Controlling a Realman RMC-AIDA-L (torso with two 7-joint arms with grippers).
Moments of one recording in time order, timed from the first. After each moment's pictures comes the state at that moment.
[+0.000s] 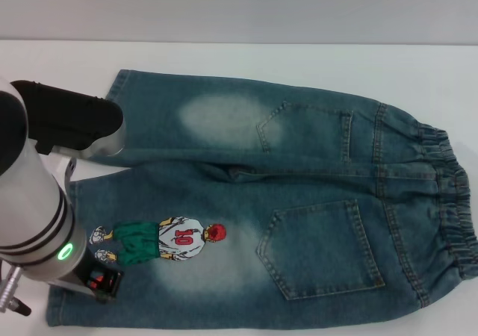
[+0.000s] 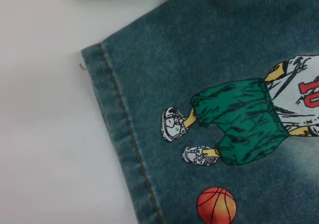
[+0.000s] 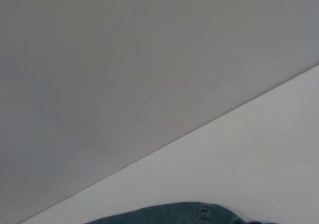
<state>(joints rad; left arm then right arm) -0.40 -2.07 1.92 1.77 -0.27 -1.86 -0.40 0.06 2.07 2.19 1.38 -1.92 1.19 -0.55</state>
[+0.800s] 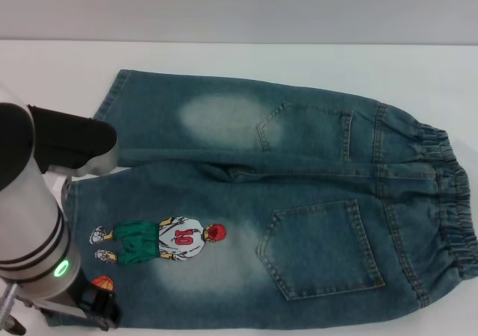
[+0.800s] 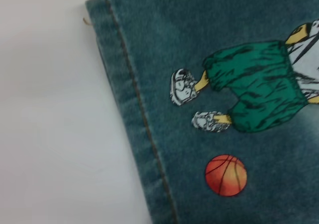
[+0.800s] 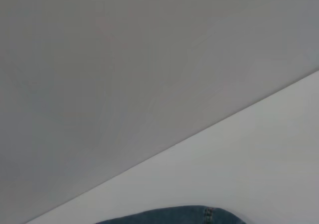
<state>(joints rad) -0.39 -2.07 1.93 1.72 -0.29 -1.87 -0.43 0.07 2.07 2.20 1.38 -1.92 1.19 -0.55</state>
